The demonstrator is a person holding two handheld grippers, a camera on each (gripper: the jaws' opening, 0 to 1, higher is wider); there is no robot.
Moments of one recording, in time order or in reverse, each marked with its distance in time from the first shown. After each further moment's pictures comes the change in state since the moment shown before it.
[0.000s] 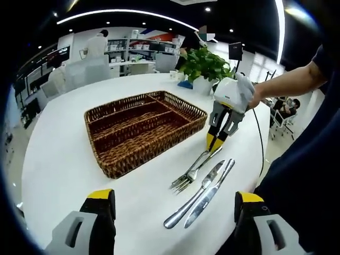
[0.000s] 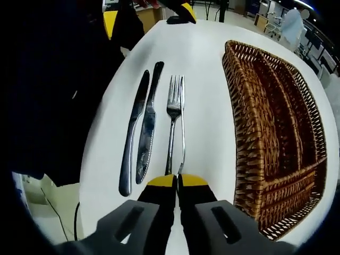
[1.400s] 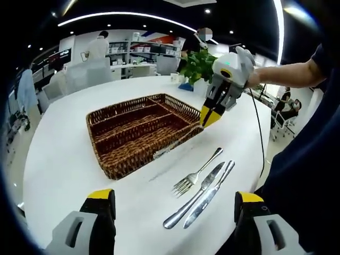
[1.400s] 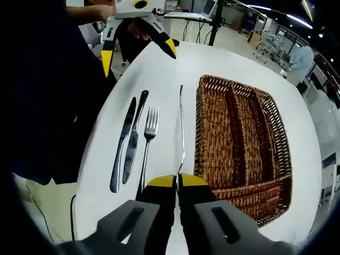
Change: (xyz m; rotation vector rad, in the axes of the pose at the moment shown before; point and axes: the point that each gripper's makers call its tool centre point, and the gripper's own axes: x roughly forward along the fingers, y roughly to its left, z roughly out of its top) left arm -0.003 -0.001 0.003 0.003 -0.023 0.019; right arm -0.069 -0.049 0.035 -0.061 -0.101 -0.138
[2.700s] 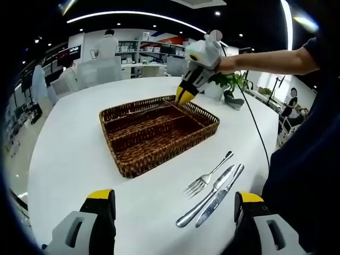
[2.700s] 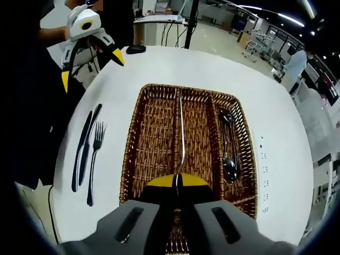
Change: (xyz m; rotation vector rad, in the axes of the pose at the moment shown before) left arm -0.009 0.027 0.002 -0.051 -0.007 0.054; right arm 0.014 -0.120 0.018 0.036 -0.004 -0.047
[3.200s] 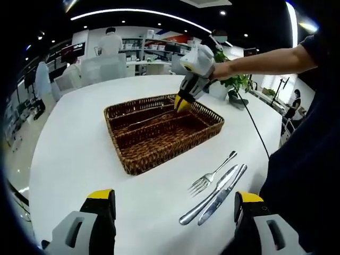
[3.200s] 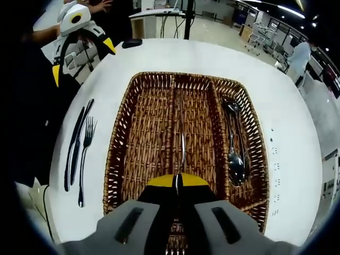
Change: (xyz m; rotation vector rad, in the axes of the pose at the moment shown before) left arm -0.003 0.006 -0.004 -0.029 0.023 0.024; right arm 0.035 -0.010 -0.017 0.034 0.029 0.049
